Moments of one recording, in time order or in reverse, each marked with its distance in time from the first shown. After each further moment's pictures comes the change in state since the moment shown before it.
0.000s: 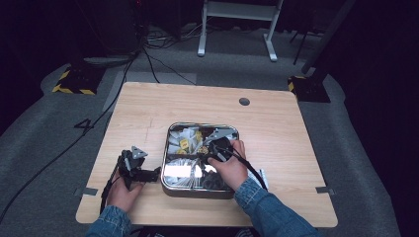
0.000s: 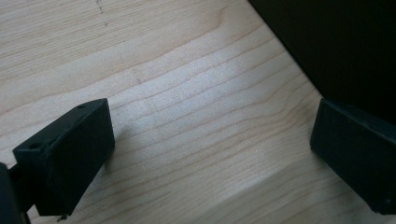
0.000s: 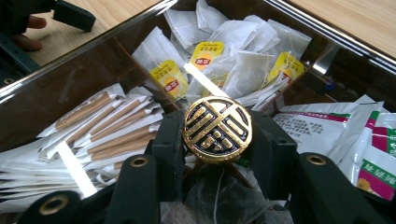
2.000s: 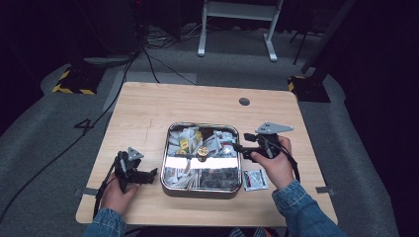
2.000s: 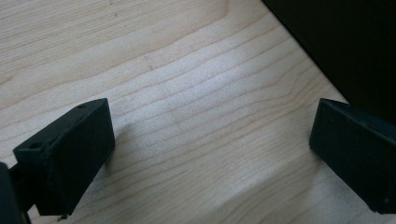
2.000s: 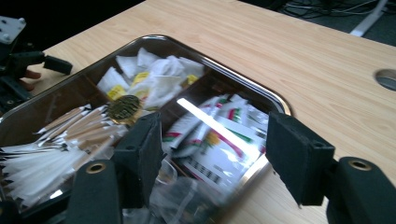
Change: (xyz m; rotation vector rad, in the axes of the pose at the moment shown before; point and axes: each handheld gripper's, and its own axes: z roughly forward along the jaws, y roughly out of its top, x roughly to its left) left arm 0.009 -0.008 -0.007 -0.002 -0.018 0.016; right arm -0.068 -0.036 -0.102 -0.204 -0.055 0.087
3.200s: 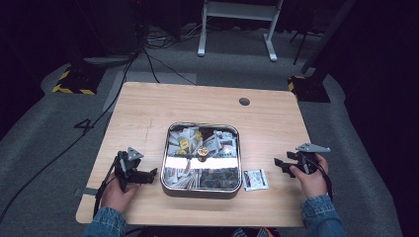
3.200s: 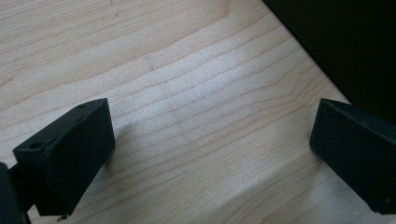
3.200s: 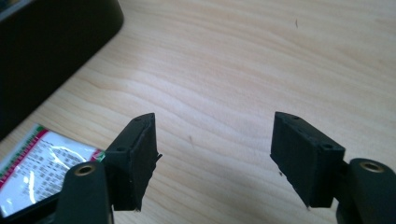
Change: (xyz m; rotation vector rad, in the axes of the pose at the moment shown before) left arm 0.000 0.001 0.000 0.001 0.002 0.000; right arm -0.102 -0.120 -0.039 0.121 -0.224 0.149
